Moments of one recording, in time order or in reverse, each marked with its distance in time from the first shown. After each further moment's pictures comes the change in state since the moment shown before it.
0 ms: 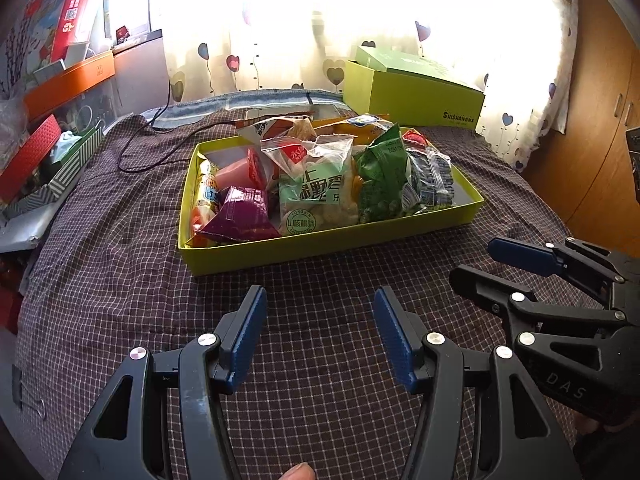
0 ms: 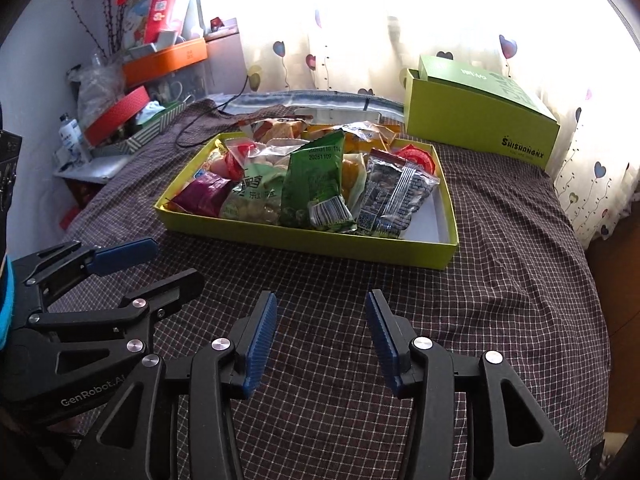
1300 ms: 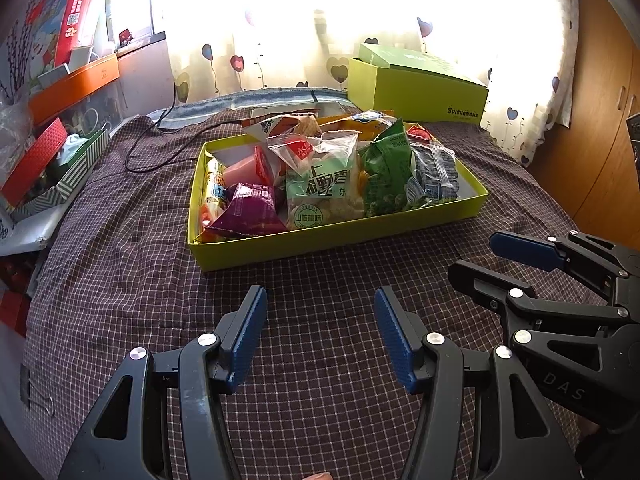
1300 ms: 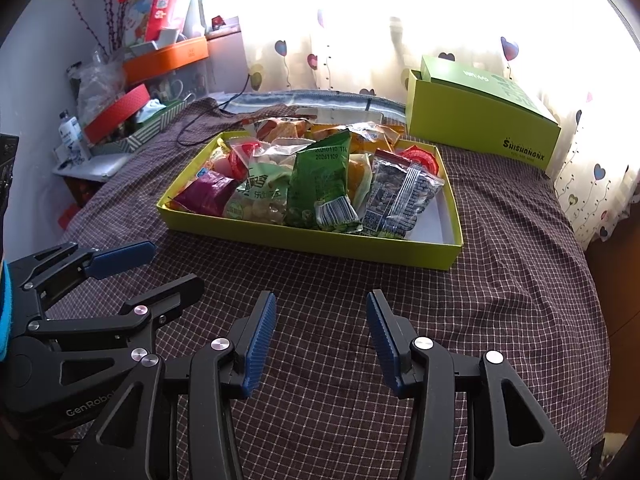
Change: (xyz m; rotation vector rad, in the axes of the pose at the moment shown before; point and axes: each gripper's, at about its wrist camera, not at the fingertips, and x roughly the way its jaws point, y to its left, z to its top) left arm -0.002 -0.001 -0.002 0.010 0.009 0.027; right arm 0.000 0.003 0.001 -0.002 0.001 -0.008
